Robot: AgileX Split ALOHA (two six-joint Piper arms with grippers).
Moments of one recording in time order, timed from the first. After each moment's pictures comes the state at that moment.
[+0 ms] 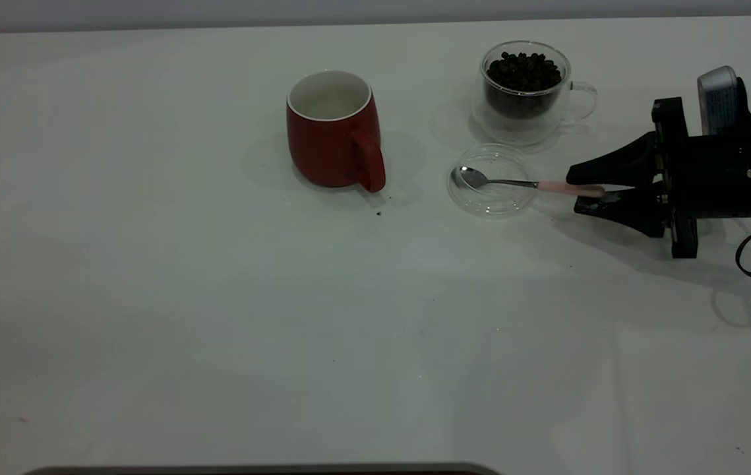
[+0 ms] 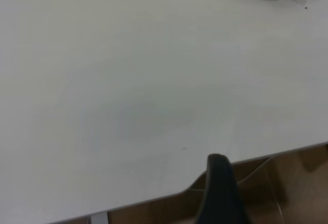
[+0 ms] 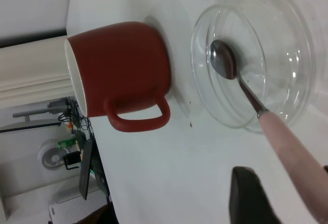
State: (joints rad) left arm -0.06 0.03 -0.49 -0.10 1.14 0.14; right arm -0.17 2.59 -1.02 1.80 1.08 -1.43
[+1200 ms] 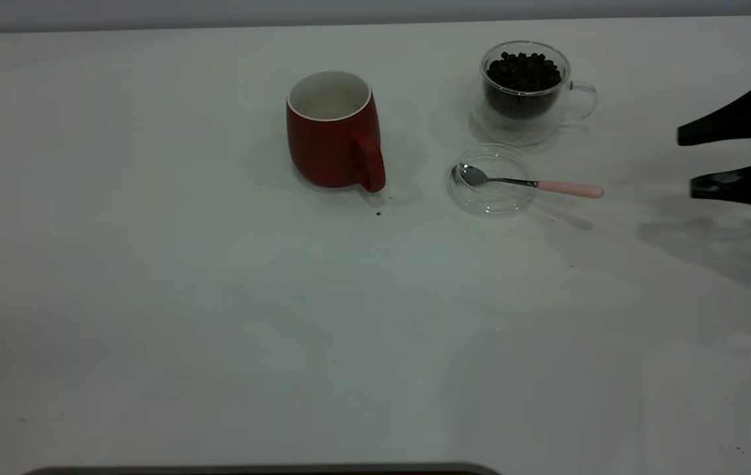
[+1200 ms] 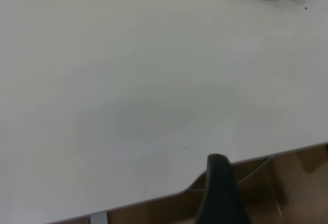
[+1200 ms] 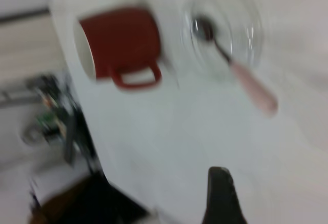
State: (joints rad) left arm -0.06 0.03 -0.49 -0.10 1.14 0.14; right arm -0.39 2.36 -1.02 1.30 1.06 -1.10
